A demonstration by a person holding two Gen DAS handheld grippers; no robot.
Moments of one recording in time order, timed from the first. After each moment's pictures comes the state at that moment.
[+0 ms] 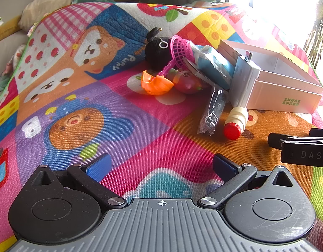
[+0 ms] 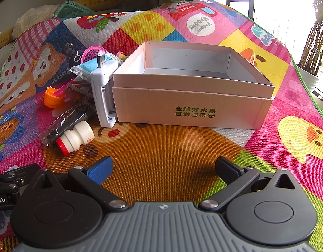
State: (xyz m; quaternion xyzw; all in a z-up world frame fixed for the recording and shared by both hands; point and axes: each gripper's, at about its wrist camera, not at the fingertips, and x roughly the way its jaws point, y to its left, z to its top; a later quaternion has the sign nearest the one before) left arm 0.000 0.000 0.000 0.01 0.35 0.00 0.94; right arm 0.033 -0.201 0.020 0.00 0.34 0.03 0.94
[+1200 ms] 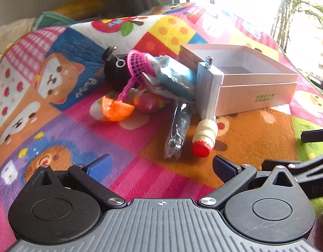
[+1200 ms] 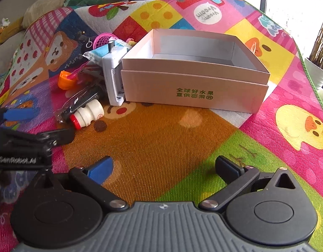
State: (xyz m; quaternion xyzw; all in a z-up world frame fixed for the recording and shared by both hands) left arm 0.030 -0.030 0.007 0.08 0.33 -0.10 0.94; right arm 0.008 -0.215 0.026 -0.01 0.38 0.07 0.92
